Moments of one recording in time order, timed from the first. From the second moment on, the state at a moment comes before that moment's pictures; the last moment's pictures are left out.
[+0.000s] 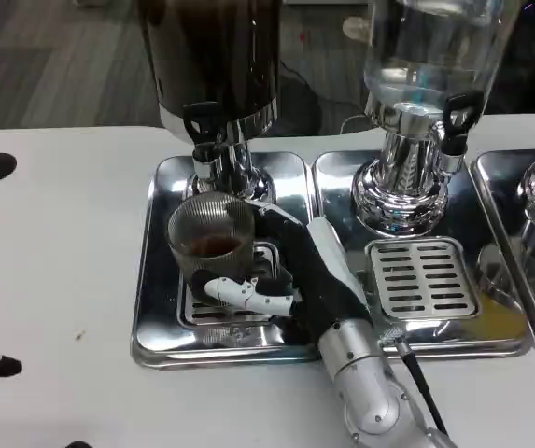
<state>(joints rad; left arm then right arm) 1.03 0.18 0.47 -0.66 0.64 -0.43 0.04 -0.34 0.09 0.34 0.63 -0.36 -0.19 -0.24</state>
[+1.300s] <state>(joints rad) 0.99 0.17 0.44 -0.65 0.64 -0.39 0.01 -0.32 0.08 0.32 0.61 -0.32 -0.21 -0.22</state>
